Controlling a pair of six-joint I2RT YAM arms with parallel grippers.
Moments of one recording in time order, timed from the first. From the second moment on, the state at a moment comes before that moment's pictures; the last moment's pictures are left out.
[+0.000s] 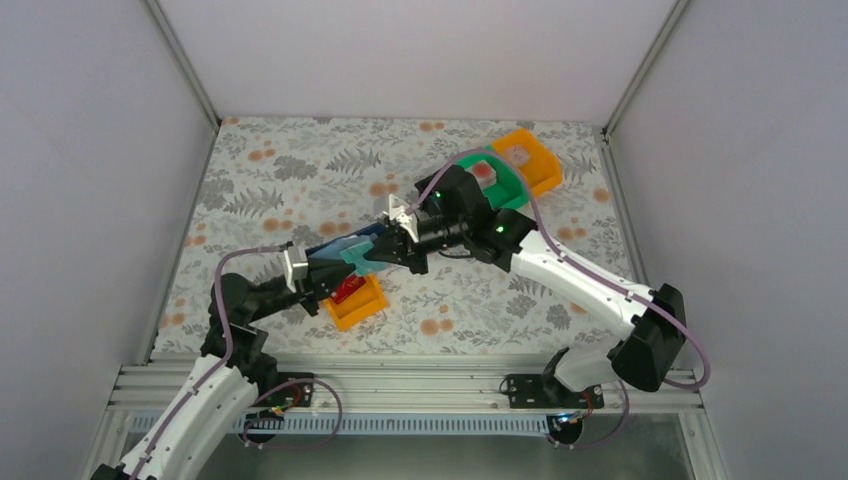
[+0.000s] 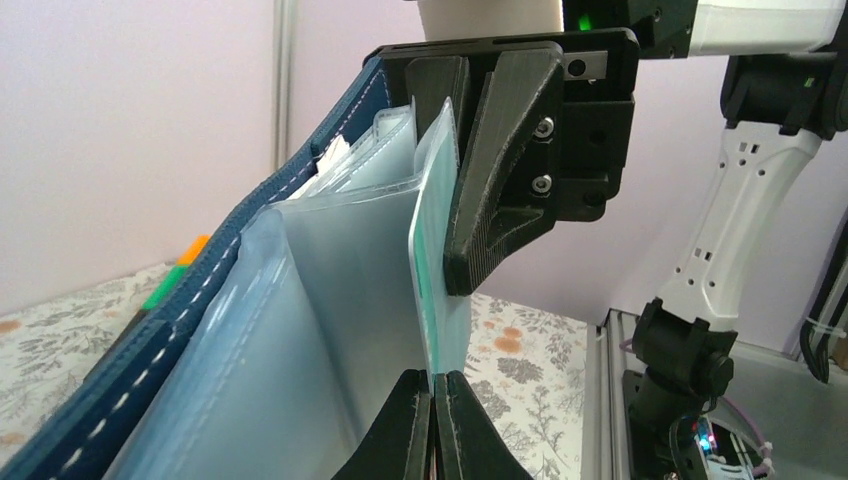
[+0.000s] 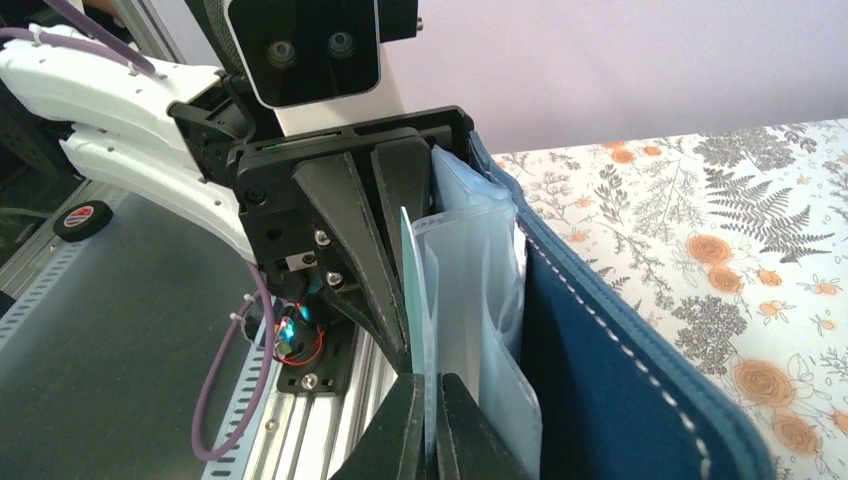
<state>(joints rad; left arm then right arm) -0.33 0.41 0.22 0.40 0.84 -0.29 0.86 1.41 1.26 -0.36 -0.78 -0.21</state>
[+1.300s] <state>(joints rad) -0.33 0.40 0.23 0.32 0.80 -0.24 0.68 1.34 1.21 -0.34 -0.55 0.04</state>
